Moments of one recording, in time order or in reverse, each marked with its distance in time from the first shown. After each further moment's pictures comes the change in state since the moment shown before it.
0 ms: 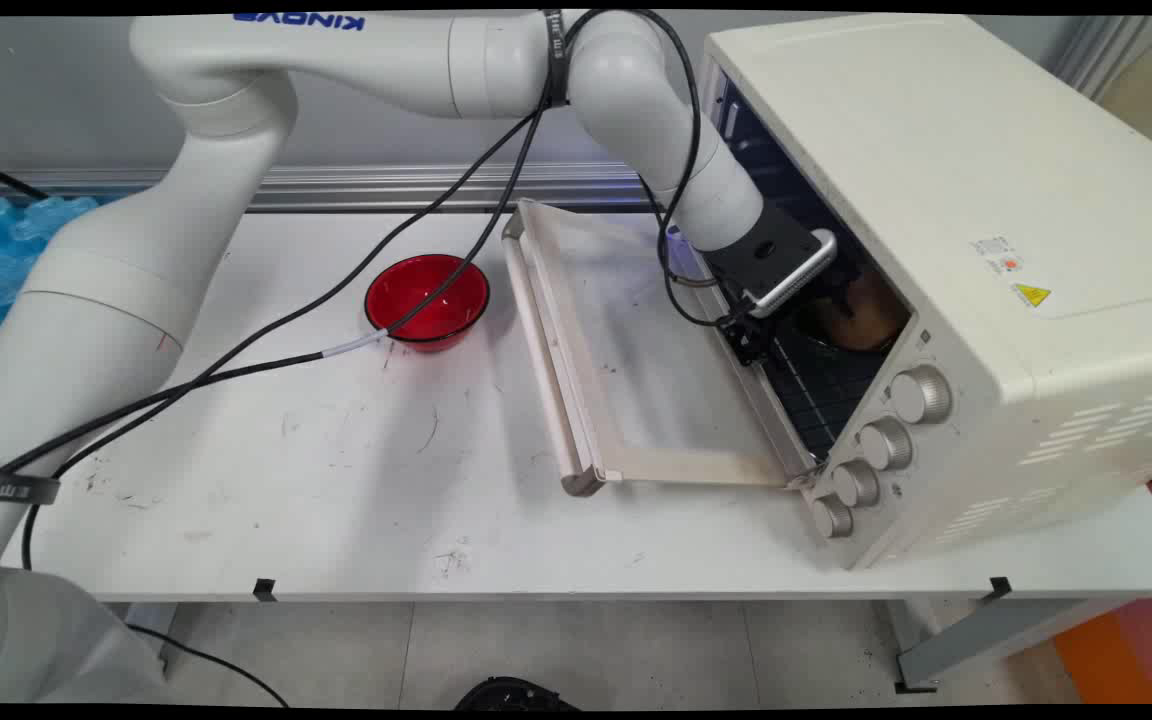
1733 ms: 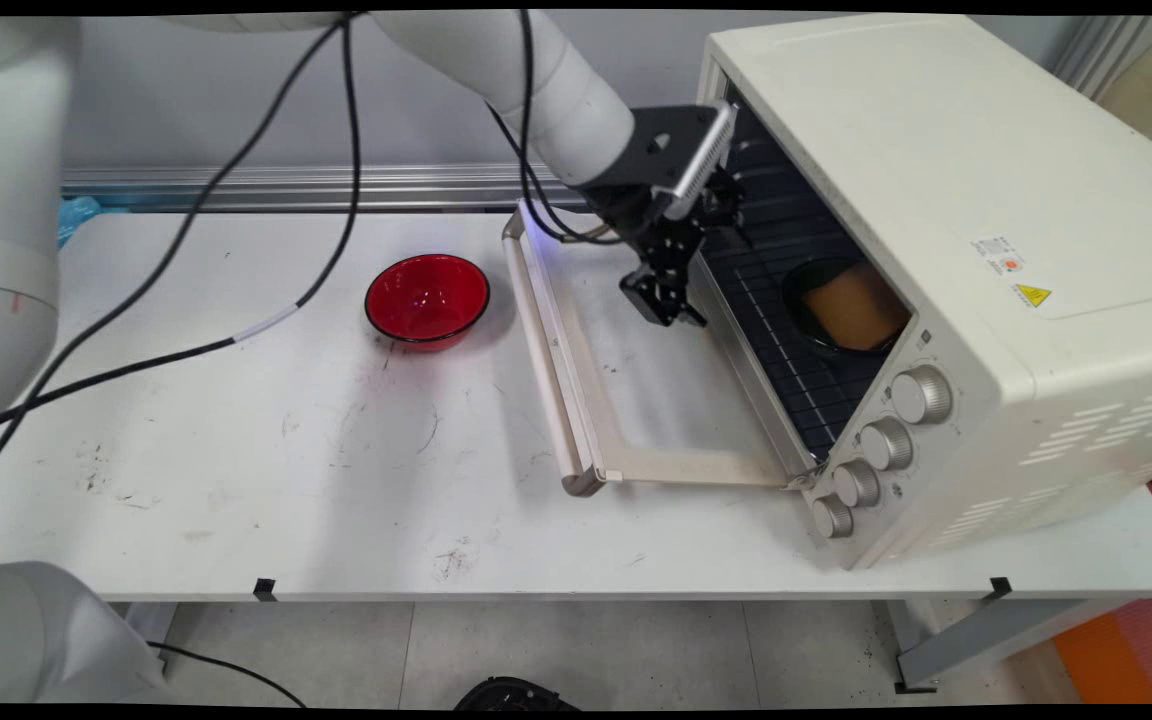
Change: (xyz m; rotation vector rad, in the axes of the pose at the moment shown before) arm 0.007 0.050 -0.145 0.057 -0.049 -0.460
